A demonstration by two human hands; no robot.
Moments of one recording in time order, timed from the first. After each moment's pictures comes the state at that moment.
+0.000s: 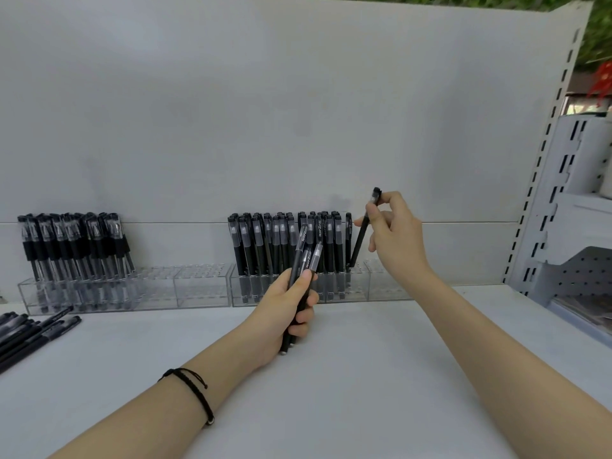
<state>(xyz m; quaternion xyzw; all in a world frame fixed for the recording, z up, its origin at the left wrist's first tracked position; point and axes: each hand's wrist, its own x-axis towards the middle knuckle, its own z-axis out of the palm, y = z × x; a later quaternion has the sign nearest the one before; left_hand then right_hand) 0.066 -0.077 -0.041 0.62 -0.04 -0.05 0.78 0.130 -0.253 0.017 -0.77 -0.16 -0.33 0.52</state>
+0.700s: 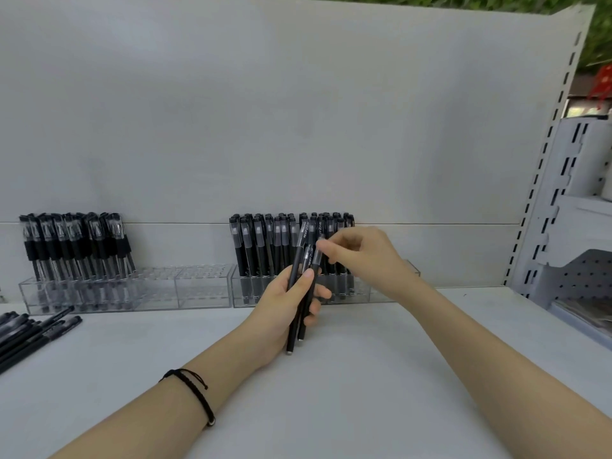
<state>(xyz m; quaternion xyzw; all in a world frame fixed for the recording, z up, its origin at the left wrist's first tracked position) 0.065 -0.079 -0.038 0.61 -0.10 0.01 0.79 0.109 -0.231 0.014 -0.84 -0.25 -0.16 0.46</state>
